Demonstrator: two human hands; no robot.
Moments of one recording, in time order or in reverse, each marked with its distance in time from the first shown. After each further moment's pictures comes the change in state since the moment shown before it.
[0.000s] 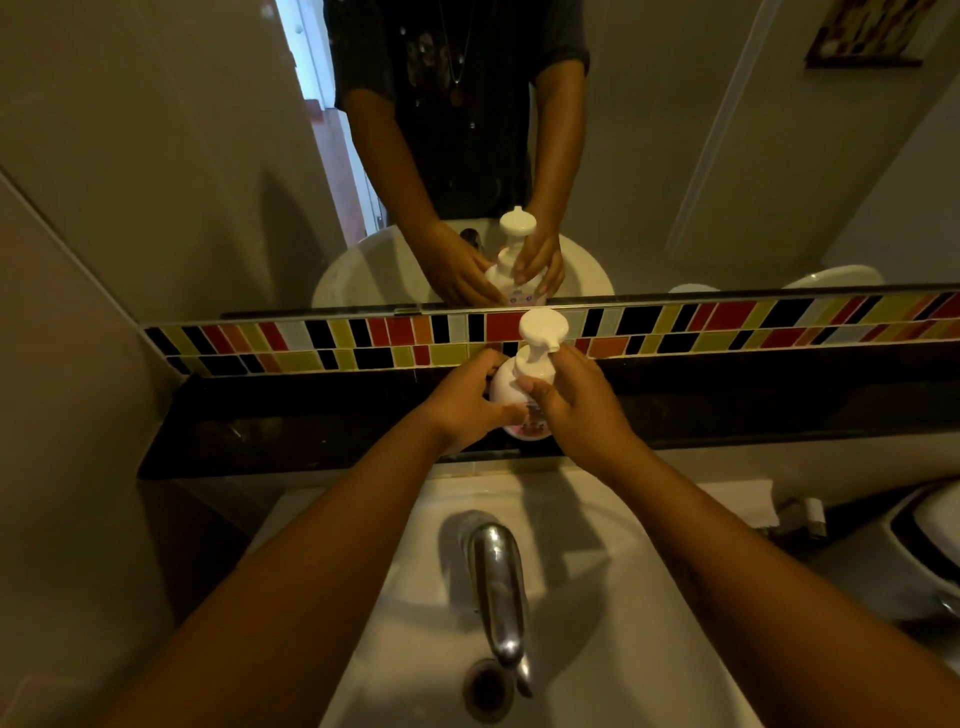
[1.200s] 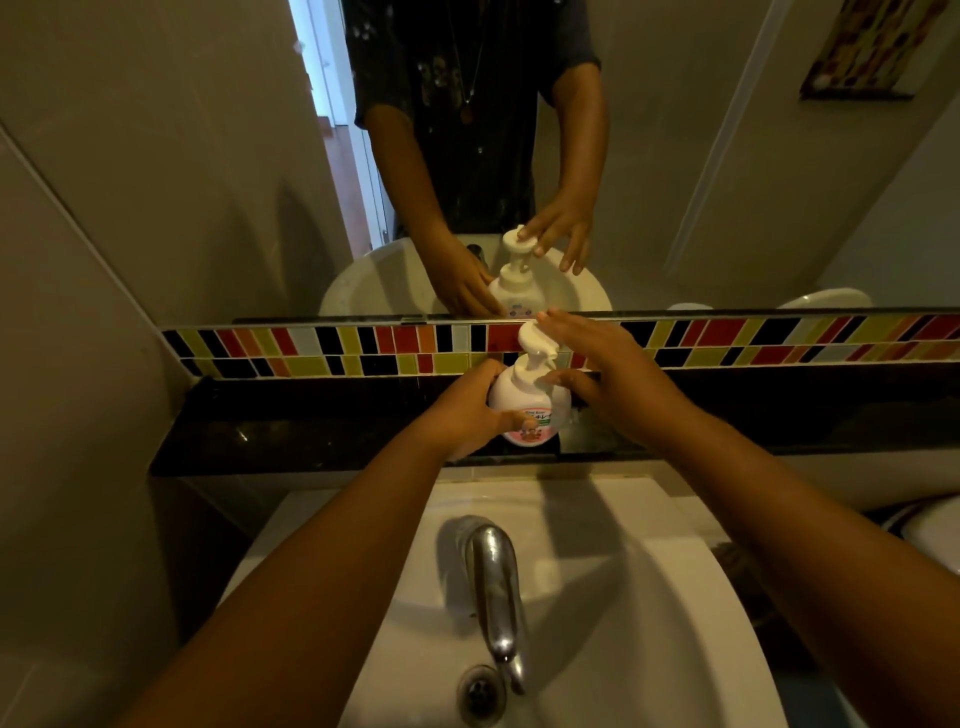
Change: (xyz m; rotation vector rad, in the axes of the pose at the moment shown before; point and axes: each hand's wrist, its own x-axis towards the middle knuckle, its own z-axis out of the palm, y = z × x) left_hand -0.003 0.003 0.002 0.111 0.037 -0.008; right_hand 0.014 -0.023 -0.060 -0.390 -0.184 -0.300
